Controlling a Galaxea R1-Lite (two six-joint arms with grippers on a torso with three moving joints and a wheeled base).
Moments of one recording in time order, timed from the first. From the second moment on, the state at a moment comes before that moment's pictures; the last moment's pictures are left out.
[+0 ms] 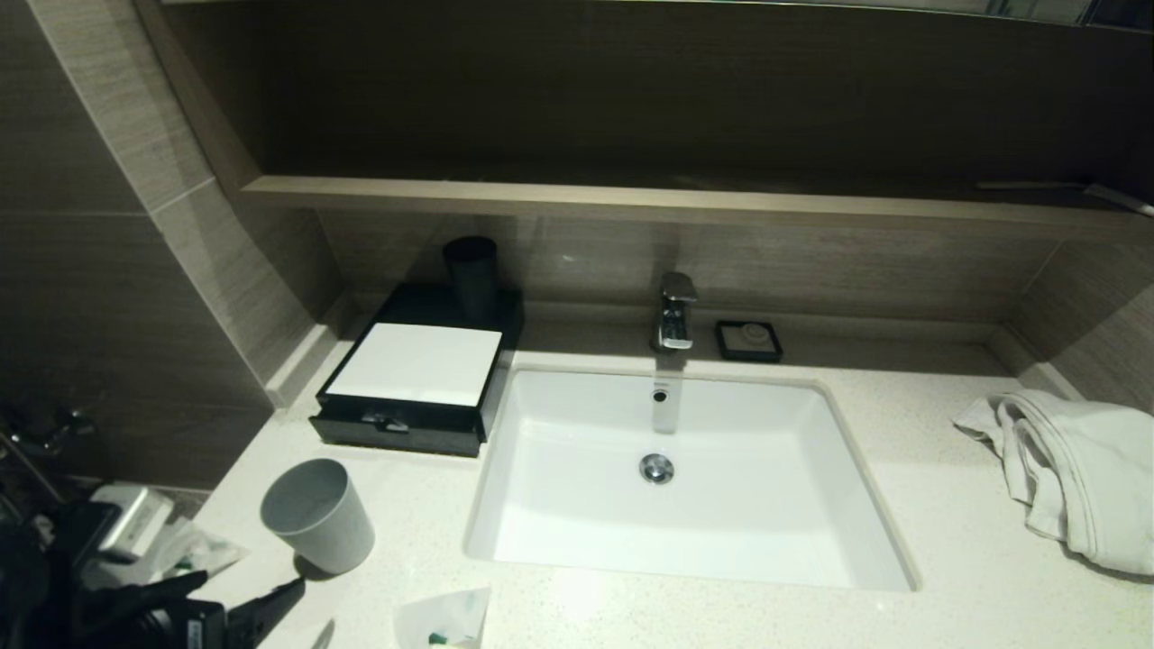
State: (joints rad) left arm -0.05 1.25 -0.07 -0.62 -0.13 -0.04; right arm 0.00 0.00 0.00 0.00 0.00 0.00
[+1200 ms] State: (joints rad) left arm -0.12 1.51 0.00 -0.91 -0.12 -0.04; right arm 0.00 0.00 0.00 0.00 0.00 0.00
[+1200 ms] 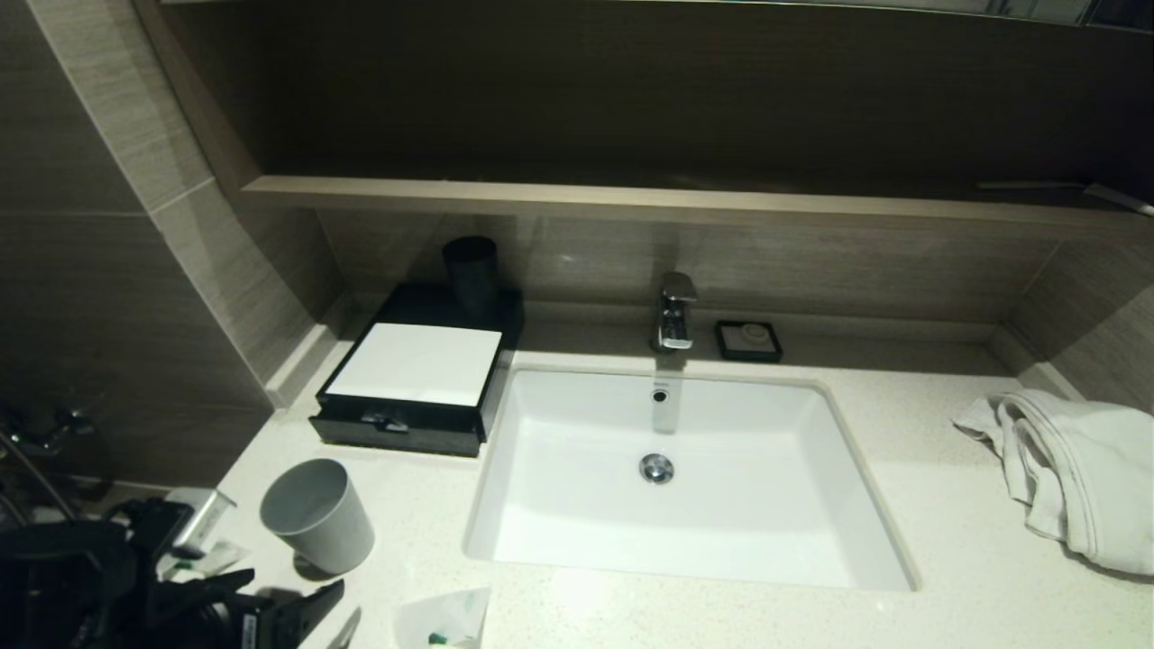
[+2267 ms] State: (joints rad) left arm -0.13 1.70 0.00 -1.11 -0.11 -0.04; right arm 0.00 0.00 0.00 0.00 0.00 0.00
